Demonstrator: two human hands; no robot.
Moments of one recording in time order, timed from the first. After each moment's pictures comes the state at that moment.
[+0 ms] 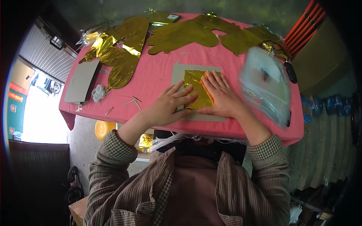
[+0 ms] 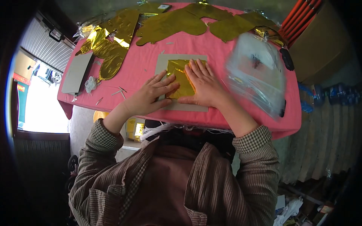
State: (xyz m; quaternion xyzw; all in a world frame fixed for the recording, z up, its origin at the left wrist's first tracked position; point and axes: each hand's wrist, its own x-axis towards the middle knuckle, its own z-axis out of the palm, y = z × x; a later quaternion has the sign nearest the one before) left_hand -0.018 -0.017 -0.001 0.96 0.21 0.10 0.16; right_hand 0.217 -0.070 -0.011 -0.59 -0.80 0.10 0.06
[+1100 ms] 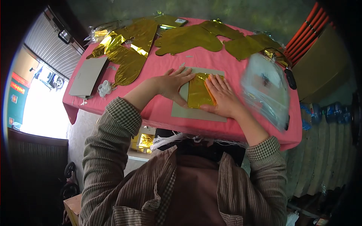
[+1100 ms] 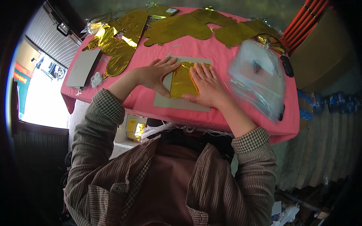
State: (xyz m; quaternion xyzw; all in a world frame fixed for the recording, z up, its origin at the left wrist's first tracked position) left_hand 0.000 0.047 0.019 0.95 0.24 -0.11 0.17; right_hand 0.215 -0.069 -0.015 -0.60 -0.79 0.07 0.05
